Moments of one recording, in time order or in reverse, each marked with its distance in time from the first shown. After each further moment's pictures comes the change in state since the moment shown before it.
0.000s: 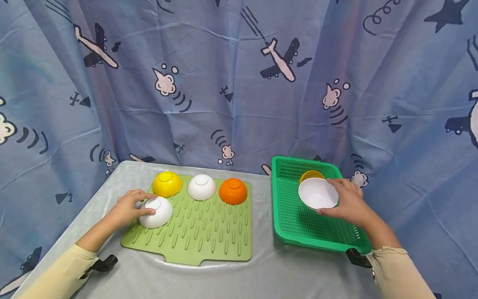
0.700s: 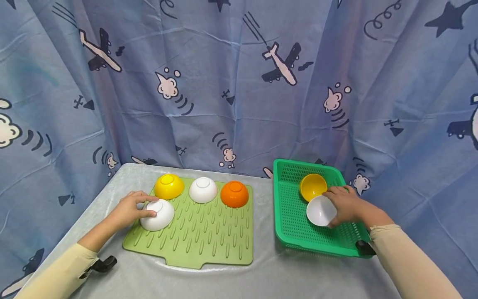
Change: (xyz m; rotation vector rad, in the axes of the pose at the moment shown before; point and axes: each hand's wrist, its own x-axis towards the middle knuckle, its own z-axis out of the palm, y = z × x) left_hand 0.005 -0.004 -0.002 -0.032 -0.001 -0.011; right_hand 0.031 0.048 0.015 -0.314 -0.304 -0.166
